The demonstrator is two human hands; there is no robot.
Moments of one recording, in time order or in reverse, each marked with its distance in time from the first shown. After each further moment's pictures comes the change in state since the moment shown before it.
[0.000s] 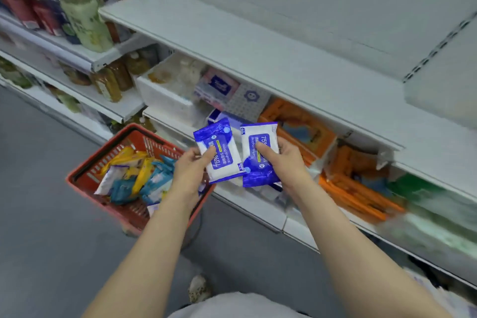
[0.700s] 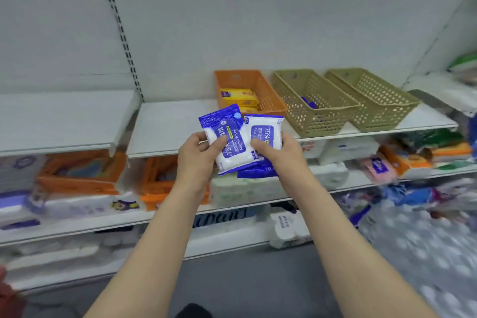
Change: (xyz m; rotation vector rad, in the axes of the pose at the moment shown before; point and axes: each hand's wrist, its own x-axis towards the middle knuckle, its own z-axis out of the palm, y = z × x) left_hand -0.308 -0.125 0.466 0.176 -0.666 0.225; right_hand -0.278 -0.010 -0.493 0.217 0.627 -0.269
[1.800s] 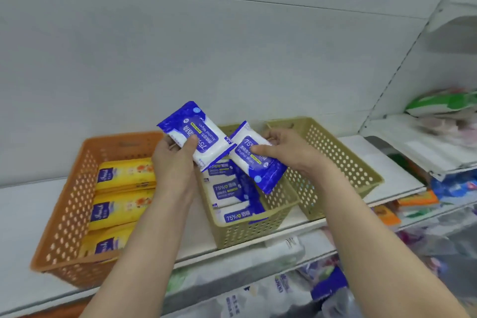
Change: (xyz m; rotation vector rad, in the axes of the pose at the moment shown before) left_hand 0.229 -0.013 0.299 -0.173 0.110 0.034; right_hand 0.325 -0.078 -0.260 -0.454 -0.146 0.066
